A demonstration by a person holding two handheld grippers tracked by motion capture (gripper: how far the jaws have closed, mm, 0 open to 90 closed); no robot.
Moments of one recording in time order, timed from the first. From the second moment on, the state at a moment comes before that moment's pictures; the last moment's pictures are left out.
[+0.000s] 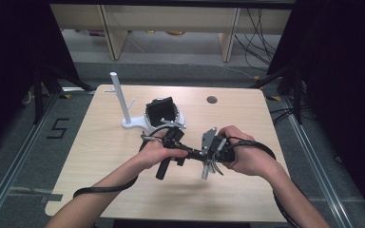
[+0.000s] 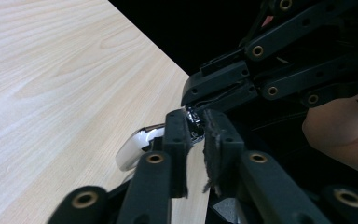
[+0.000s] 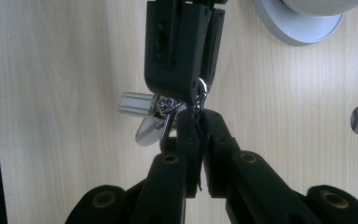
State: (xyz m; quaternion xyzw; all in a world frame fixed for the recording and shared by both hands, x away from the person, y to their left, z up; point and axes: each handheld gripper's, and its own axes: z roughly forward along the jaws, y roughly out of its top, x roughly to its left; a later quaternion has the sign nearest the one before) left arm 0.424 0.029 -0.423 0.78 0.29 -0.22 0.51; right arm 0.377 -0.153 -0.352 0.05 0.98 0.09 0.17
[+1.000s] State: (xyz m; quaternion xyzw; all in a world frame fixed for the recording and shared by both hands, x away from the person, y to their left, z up) left arm 0.400 0.132 -0.421 0.68 0.32 0.03 0.66; right arm 0.381 -0.242 -0.362 0.26 0.84 0.38 0.28
